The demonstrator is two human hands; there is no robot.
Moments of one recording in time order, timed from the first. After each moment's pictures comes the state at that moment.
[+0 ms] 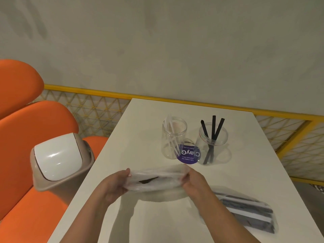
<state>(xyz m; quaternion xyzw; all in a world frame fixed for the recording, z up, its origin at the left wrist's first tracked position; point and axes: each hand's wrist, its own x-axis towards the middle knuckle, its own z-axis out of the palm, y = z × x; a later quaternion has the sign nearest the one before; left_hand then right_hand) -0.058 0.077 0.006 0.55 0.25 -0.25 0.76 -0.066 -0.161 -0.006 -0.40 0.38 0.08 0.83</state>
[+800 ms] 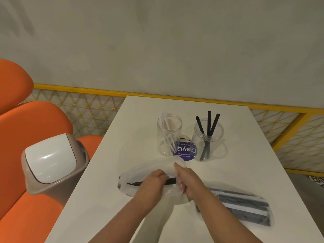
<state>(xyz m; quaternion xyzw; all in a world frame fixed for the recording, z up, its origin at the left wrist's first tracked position) -0.074 -0.017 -0.030 0.91 -0.30 -0.02 0.27 -0.073 -0.159 -0.002 -0.66 0.35 0.17 0.64</state>
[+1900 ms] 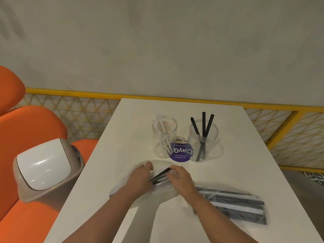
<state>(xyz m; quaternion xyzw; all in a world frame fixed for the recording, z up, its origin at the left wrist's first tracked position) -0.034 -0.009 -0.021 0.96 -0.14 -0.19 0.18 -0.075 -0.164 -0.027 -0.85 0.15 0.09 0.49</state>
